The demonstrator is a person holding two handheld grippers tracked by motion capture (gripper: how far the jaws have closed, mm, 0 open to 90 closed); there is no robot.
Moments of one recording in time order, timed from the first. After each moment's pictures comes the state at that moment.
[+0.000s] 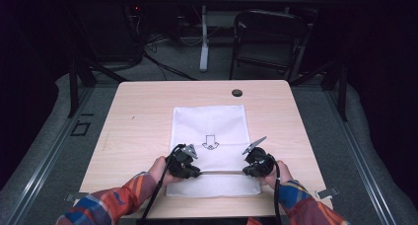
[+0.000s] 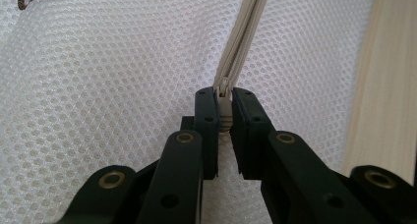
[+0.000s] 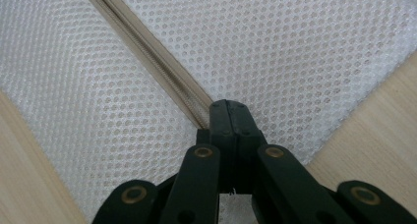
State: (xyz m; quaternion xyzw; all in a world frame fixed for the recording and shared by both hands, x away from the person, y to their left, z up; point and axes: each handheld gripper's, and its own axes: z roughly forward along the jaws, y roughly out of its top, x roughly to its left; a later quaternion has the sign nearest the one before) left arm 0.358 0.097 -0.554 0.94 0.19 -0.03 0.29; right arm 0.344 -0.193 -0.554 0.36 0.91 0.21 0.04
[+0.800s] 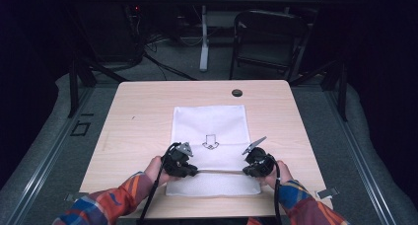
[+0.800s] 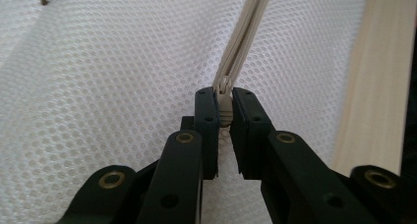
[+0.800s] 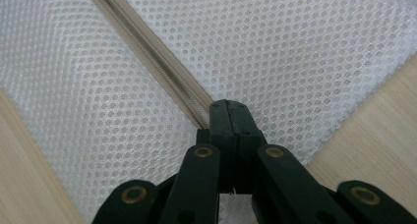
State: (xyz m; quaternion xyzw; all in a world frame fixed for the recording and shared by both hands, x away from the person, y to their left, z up) left arm 0.356 0.109 -0.548 0.93 0.20 -0.03 0.30; right arm 0.344 -0.193 -0.554 0.36 0.91 0.21 0.04
